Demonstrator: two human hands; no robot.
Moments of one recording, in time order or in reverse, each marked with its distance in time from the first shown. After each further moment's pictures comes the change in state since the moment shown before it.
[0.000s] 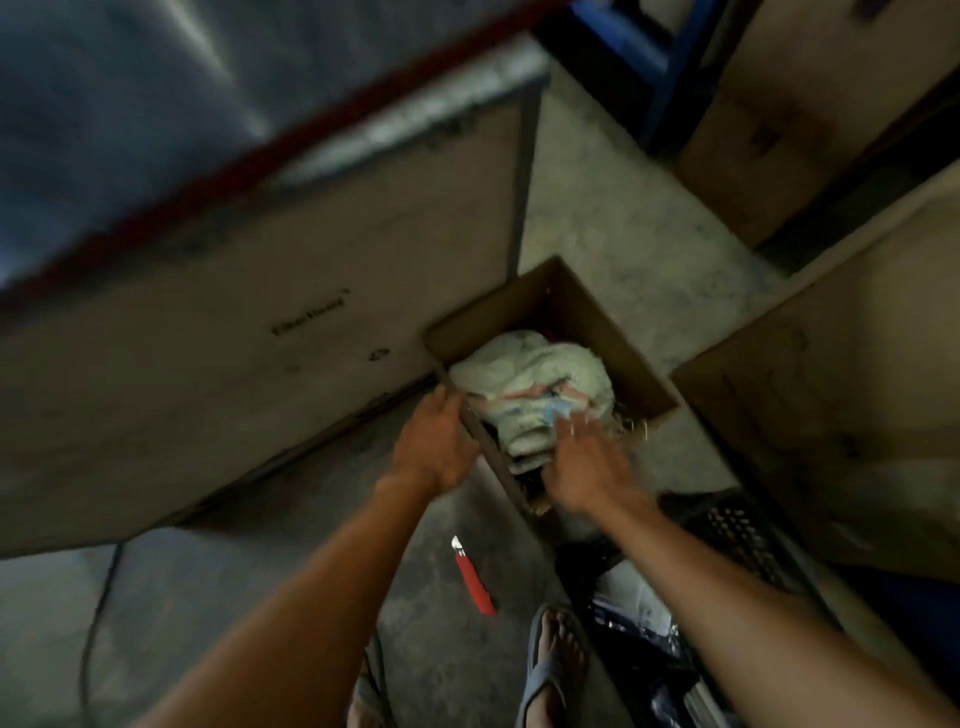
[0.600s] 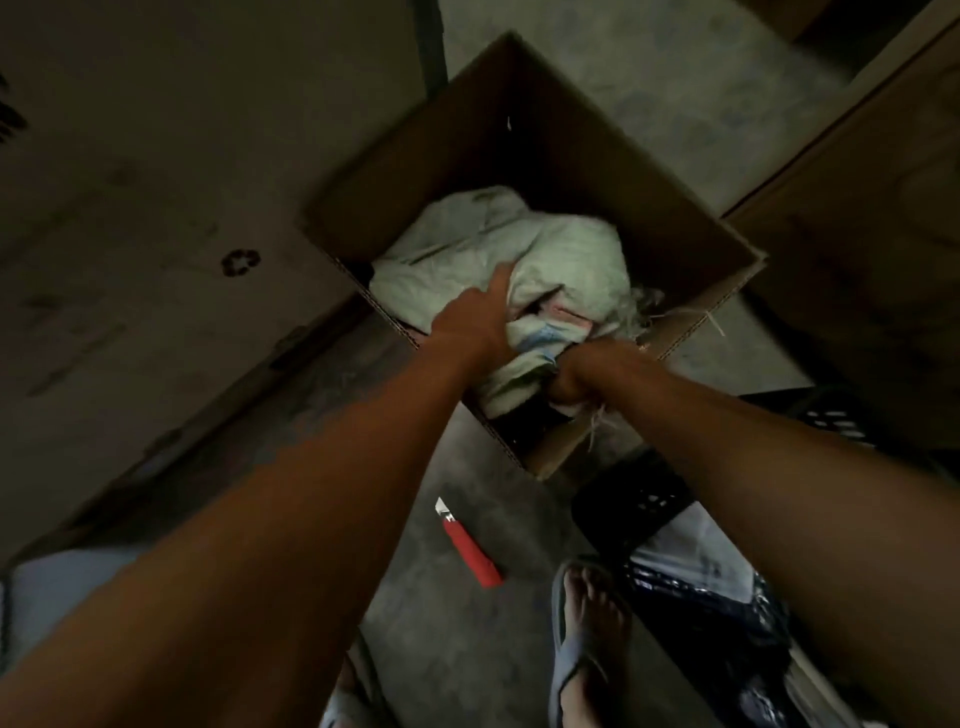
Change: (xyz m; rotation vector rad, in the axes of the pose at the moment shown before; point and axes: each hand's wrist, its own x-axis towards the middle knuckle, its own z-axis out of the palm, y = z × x) left_hand 0.205 0.015 0.160 0.184 -0.125 0.187; right_hand 0.207 0.072 0.141 -0.022 -0.360 0.228
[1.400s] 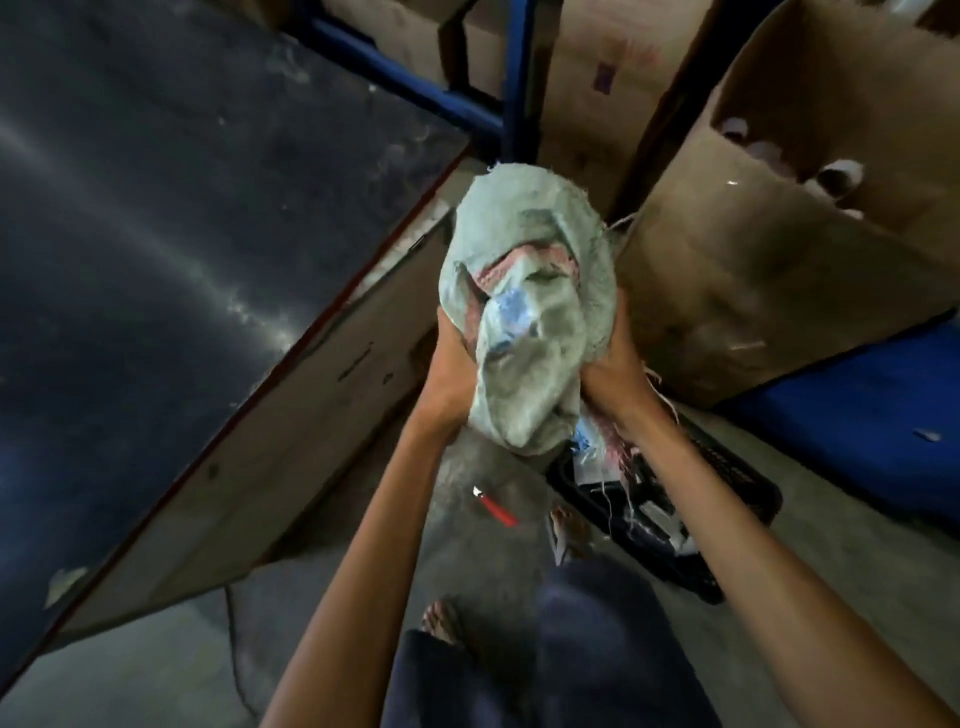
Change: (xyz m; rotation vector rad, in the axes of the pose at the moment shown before) left_hand -0.495 0.123 -0.352 -1.077 0.192 0.288; right_hand -0.624 -0.010 -0.123 1.368 0.919 -0.560
